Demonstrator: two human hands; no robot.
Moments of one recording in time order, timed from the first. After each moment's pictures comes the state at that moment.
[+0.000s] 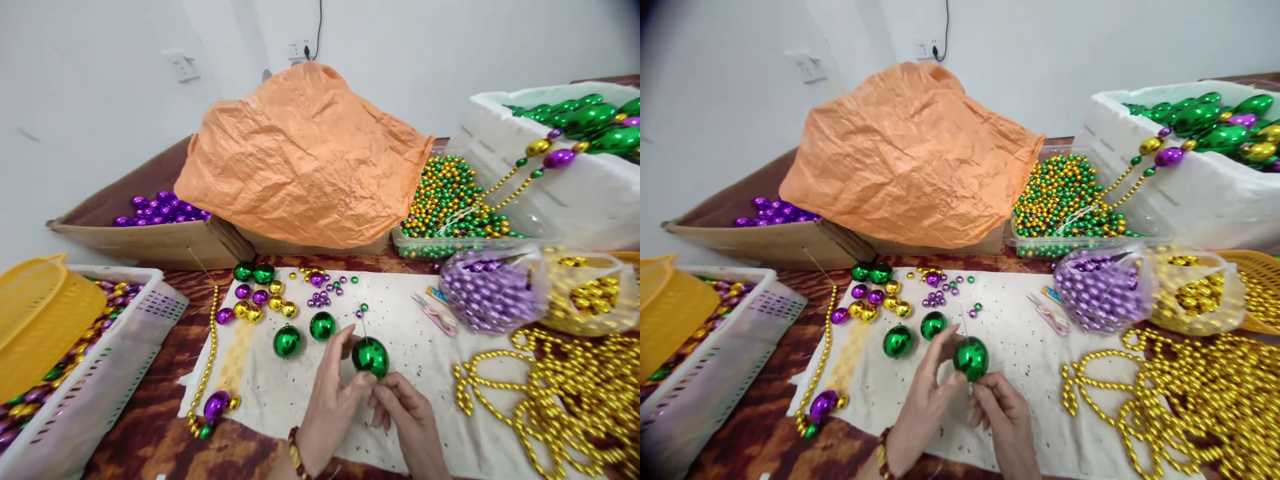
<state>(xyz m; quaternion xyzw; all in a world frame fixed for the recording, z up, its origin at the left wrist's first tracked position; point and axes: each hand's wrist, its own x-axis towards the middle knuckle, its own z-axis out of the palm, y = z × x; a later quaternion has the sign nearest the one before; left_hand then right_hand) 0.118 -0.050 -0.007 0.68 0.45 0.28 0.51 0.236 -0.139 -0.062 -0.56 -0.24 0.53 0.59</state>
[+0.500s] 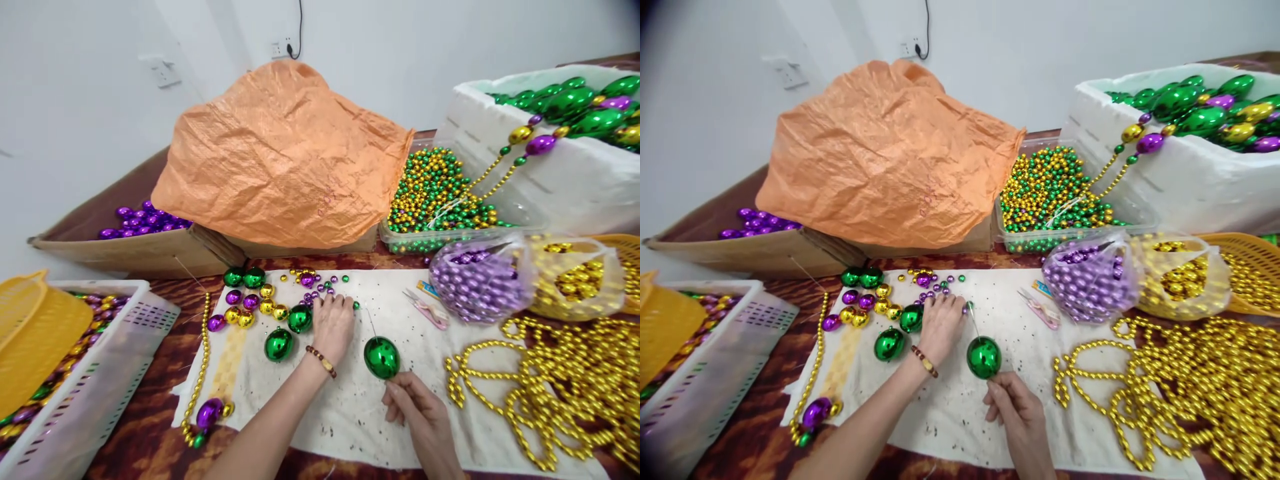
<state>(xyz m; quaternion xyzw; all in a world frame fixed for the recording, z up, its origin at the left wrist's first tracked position) 0.176 0.029 -0.033 0.89 0.43 0.11 0.12 0.261 -0.154 -0.068 -0.62 -0.25 0.46 0.58</state>
